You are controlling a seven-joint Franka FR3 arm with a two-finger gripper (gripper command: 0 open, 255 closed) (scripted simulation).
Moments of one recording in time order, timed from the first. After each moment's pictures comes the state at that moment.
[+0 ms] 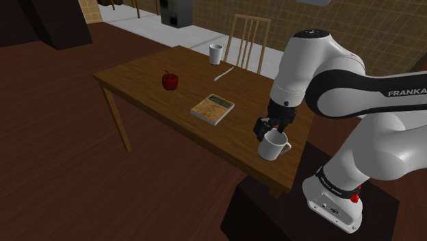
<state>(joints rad) 0.16 -0.84 0.39 -2.84 0.26 1.99 0.58</state>
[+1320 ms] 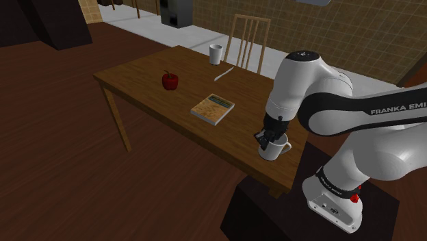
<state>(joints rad) 0.18 -0.77 0.45 -2.92 0.31 2.13 0.60</state>
